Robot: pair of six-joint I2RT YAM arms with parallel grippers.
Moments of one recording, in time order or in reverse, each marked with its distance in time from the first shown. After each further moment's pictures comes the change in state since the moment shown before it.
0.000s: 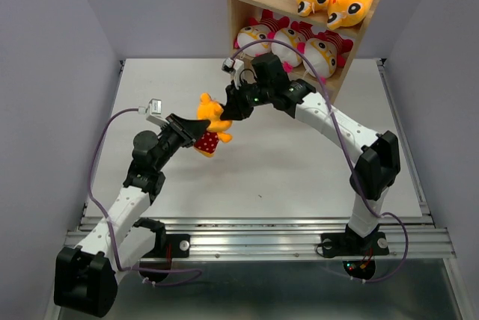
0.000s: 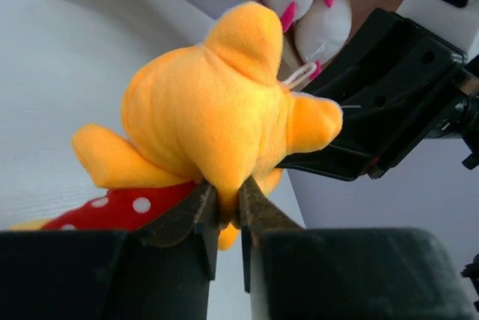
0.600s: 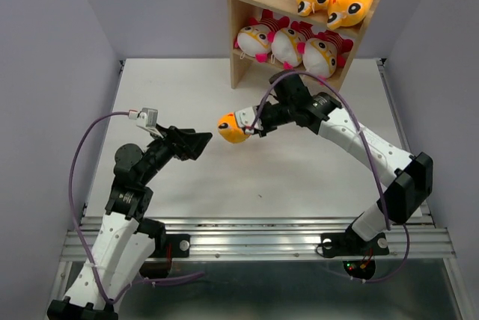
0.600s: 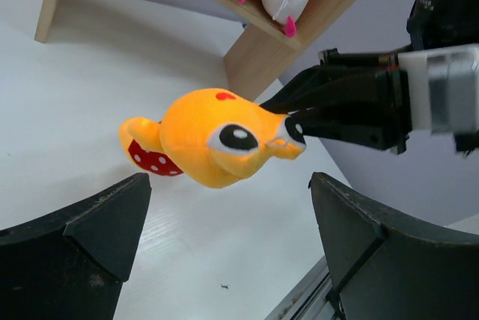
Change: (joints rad) left arm 0.010 -0.308 0.070 -0.332 0.105 0.299; right arm 0.006 -0.248 -0.203 -0.208 0.019 -1.196
